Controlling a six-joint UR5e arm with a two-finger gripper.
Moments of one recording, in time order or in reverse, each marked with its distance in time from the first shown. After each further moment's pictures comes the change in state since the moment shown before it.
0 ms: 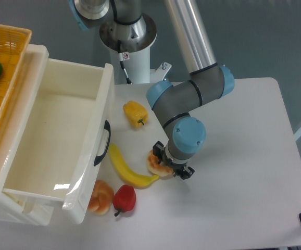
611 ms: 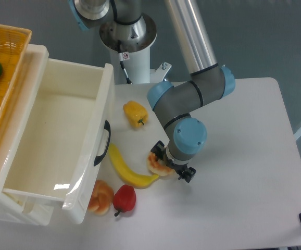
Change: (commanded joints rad) arm 0.005 -0.006 -0.003 0.002 0.000 0.008
